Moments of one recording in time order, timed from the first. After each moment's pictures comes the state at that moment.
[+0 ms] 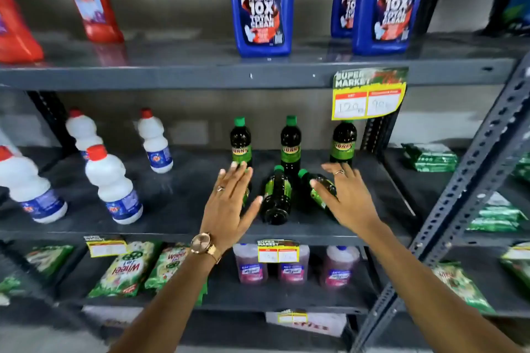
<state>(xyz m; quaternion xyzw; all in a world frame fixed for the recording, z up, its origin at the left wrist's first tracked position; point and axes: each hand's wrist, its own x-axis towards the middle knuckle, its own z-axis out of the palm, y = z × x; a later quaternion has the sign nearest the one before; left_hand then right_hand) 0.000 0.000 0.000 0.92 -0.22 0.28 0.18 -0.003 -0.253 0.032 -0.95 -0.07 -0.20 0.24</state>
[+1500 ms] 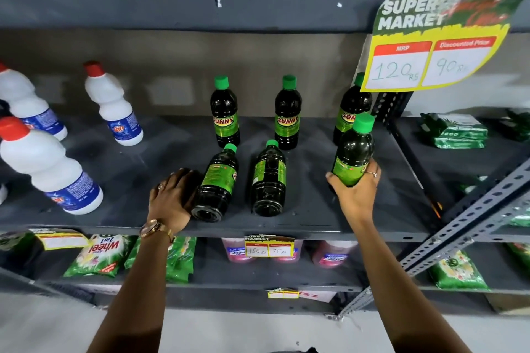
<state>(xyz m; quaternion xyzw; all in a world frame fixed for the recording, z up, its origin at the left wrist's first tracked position) 0.093 0.090 -0.102 0.99 -0.01 0.10 0.14 0.081 -0.280 -0.072 -0.78 0.17 -0.25 0.55</state>
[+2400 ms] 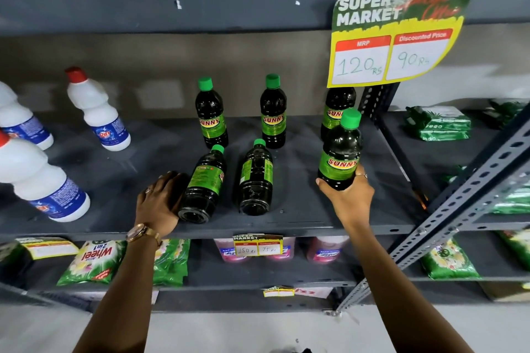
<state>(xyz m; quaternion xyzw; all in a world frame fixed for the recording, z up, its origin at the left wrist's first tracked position) 0.087 0.083 -0.095 0.98 -0.02 0.10 0.14 0.064 -0.297 -0.082 -0.82 0.17 -0.23 0.50</state>
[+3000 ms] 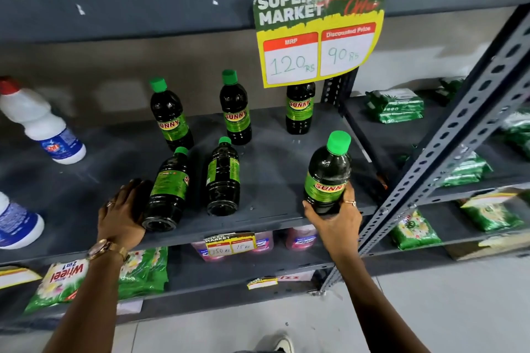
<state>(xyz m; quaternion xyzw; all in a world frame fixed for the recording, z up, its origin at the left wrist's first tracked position) 0.088 0.081 -0.096 0.99 -0.01 0.07 0.13 -0.007 -0.311 -0.097 -0.82 0.17 -0.26 0.49</state>
